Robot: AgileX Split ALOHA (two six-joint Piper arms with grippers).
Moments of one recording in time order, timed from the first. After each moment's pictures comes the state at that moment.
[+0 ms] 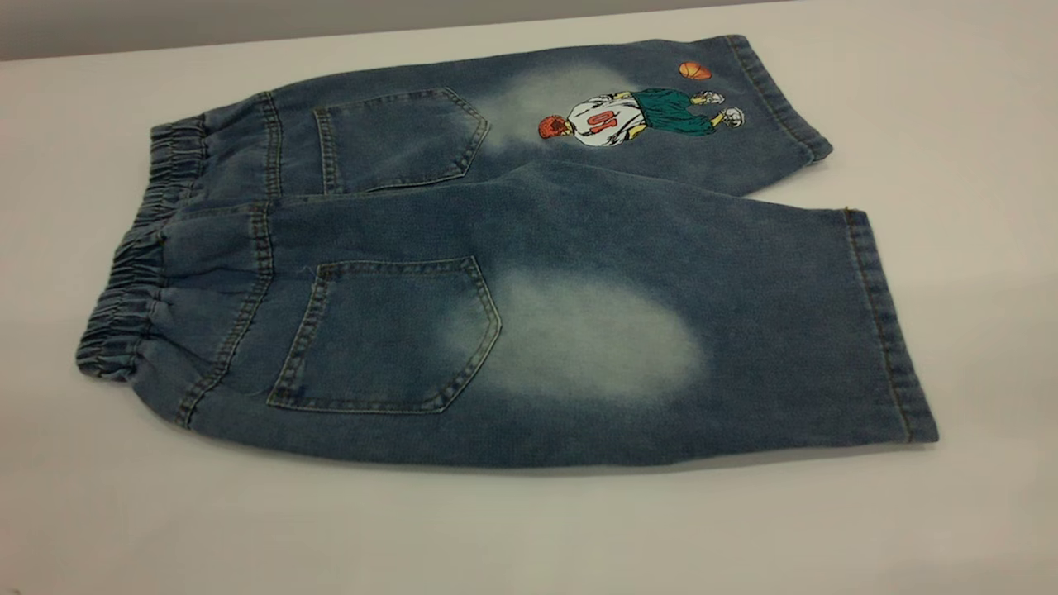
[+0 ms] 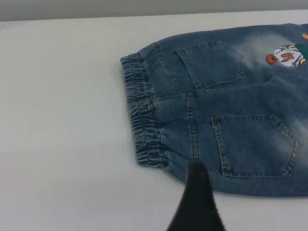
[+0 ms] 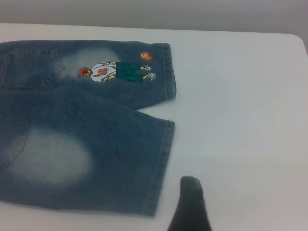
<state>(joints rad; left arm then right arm) 0.02 0.00 -0.50 -0.16 1.08 0.10 -0.01 0.00 -0.51 0.18 1.07 -0.15</state>
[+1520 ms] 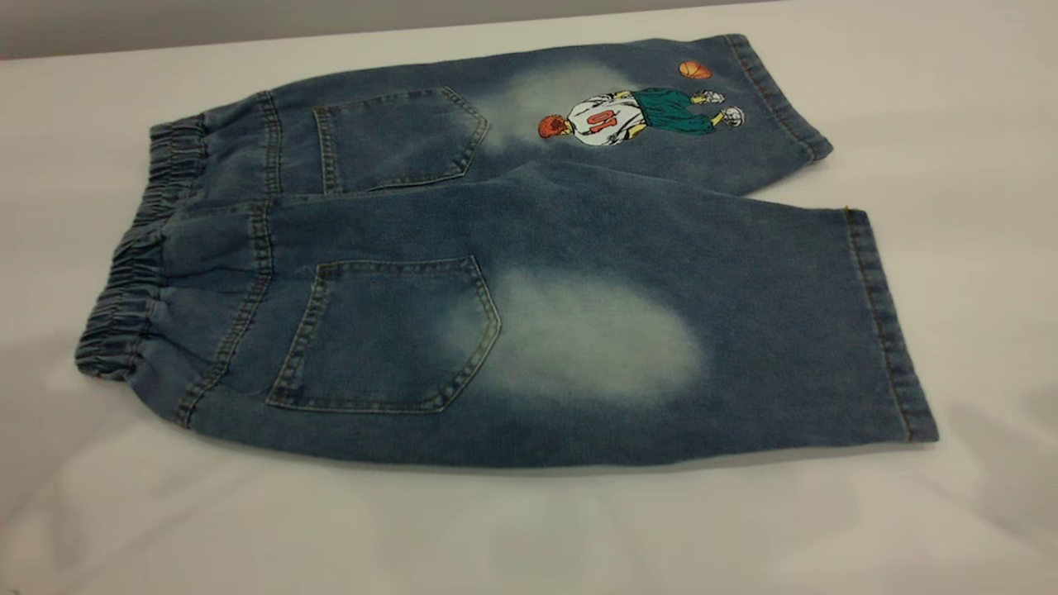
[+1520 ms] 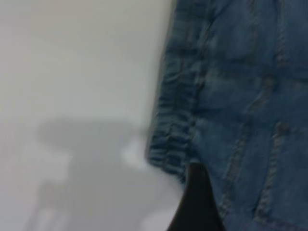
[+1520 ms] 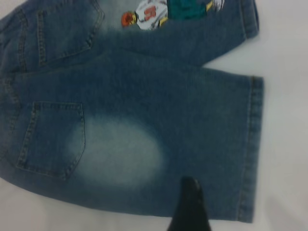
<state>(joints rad) 0.02 1.27 -0.65 -0.13 0.49 -0.19 -0.01 0.97 -0.57 0.63 0.66 -0.37</state>
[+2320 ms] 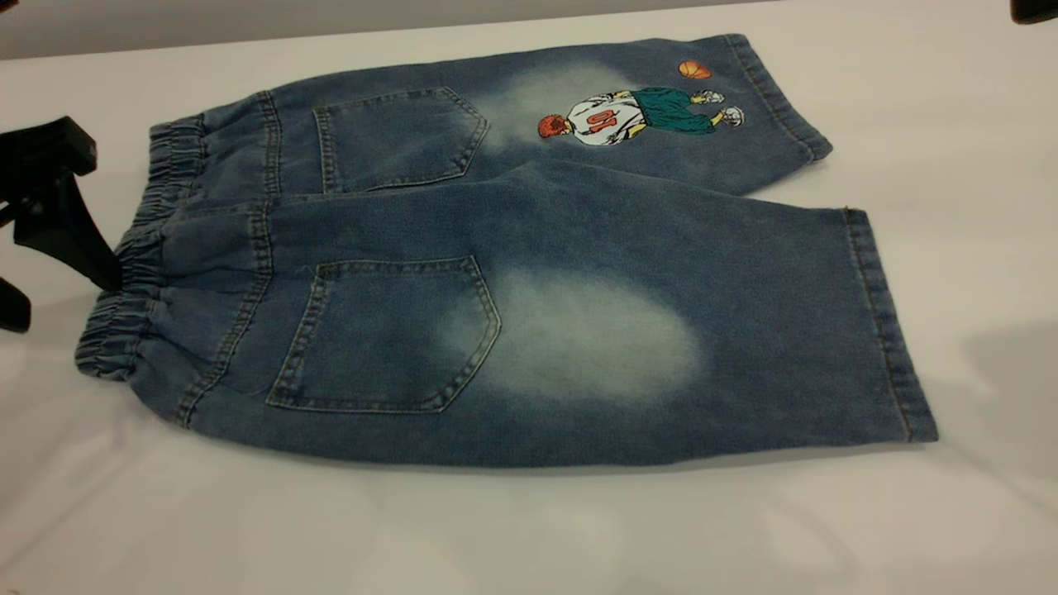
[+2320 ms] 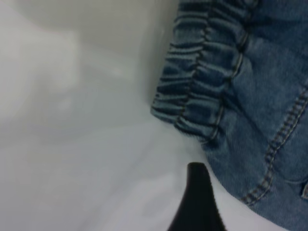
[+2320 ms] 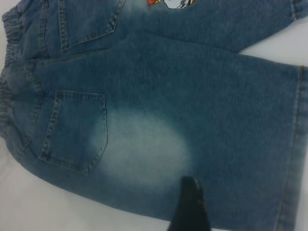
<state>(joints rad) 0.05 1.72 -0.70 -0.44 0.47 0.09 -0.01 1.18 -0.57 0.92 0.62 -0.68</state>
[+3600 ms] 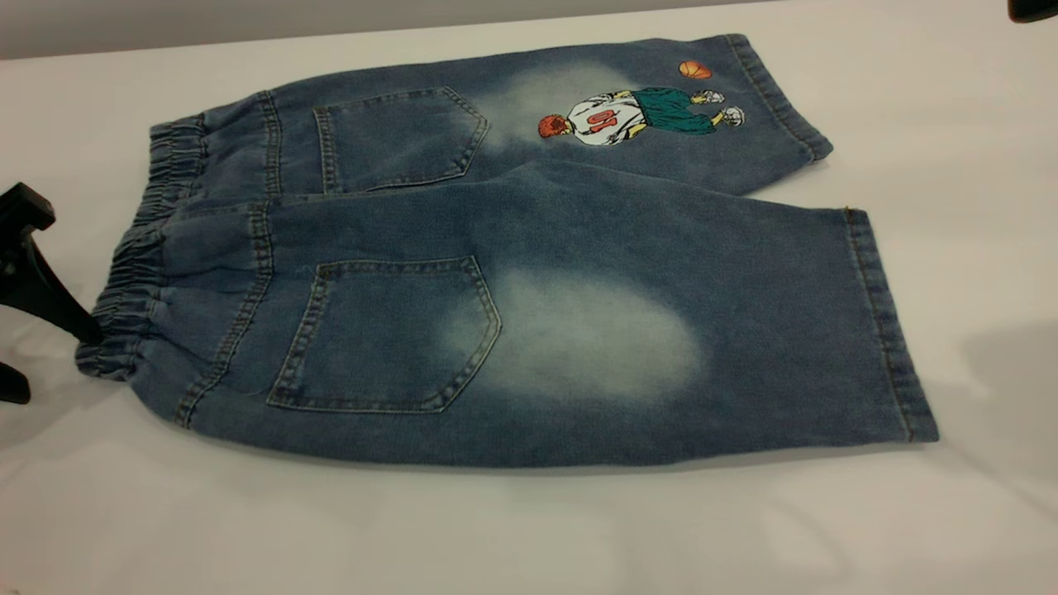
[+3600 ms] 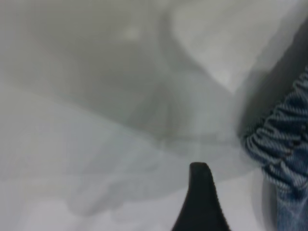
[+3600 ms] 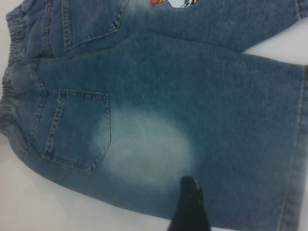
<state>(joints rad) 0.28 1.94 -0.70 -0.85 0.46 0.45 -0.01 1.18 -0.57 0.92 0.62 -0.68</state>
